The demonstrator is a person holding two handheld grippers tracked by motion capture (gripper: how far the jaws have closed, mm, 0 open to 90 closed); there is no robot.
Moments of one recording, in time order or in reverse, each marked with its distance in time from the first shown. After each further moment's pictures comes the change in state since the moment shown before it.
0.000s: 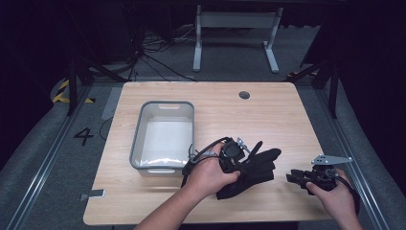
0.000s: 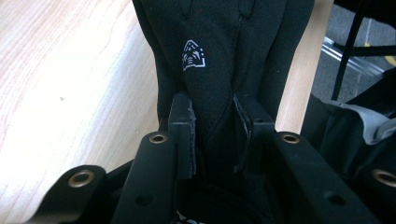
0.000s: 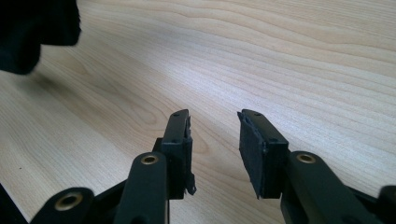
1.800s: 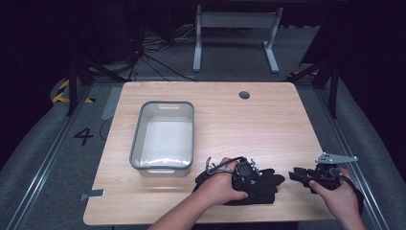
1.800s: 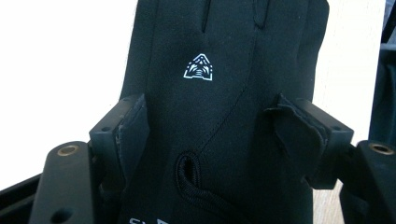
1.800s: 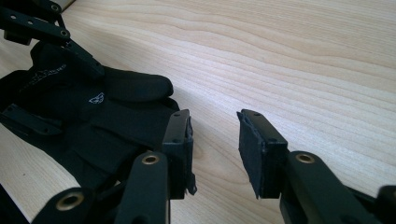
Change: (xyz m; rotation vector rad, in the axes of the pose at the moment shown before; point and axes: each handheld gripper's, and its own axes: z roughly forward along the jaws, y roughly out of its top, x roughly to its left) left arm -0.008 -0.017 0.092 0.151 0.002 0.189; right arm 0.000 0.005 -0.009 -0.023 -0.016 0.001
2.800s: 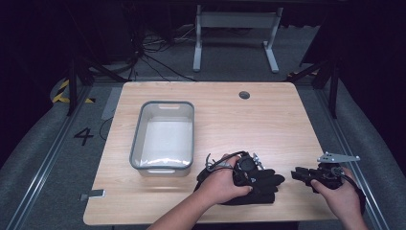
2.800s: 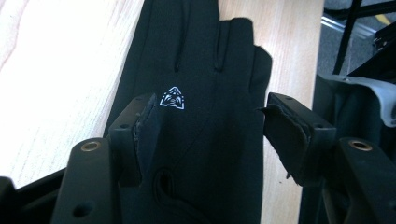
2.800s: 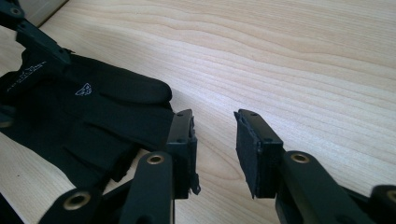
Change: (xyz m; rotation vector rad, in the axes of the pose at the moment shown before) left arm -0.002 0.014 -0.025 -0.064 -0.067 -0.051; right arm -0.004 0.000 -0.003 0.005 -0.014 0.017
